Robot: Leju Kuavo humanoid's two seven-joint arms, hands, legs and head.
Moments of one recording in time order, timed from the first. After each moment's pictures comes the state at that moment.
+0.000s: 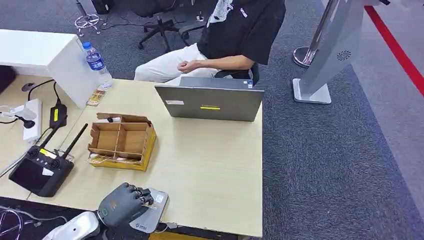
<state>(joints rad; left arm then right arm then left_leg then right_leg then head) 0.11 0.53 -0.52 -1.62 -1.13 0.21 -0.28 -0.08 0.05 -0.83 -0.21 0.16 0.12 -0.12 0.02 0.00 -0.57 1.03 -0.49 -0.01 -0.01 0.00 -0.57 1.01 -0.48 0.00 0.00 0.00</state>
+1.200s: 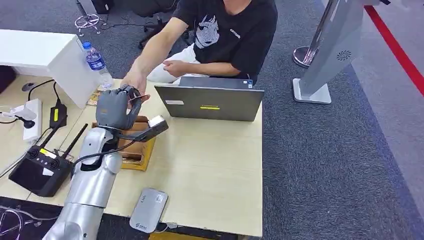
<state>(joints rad) -0.46 0.01 -0.06 -1.20 -1.24 0.28 -0.20 -0.14 0.05 -0.83 -0.20 0.29 0.12 -0.06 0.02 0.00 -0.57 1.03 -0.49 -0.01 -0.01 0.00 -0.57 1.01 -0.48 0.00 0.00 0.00</state>
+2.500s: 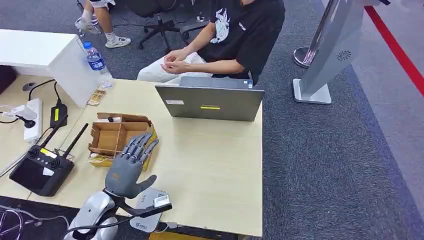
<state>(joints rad) 0.05 0.10 -0.19 -1.52 -1.26 0.29 -0.36 -0.10 0.05 -0.89 -0.20 0.25 0.13 -0.11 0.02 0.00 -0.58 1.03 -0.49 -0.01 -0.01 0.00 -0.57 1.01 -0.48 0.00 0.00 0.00</state>
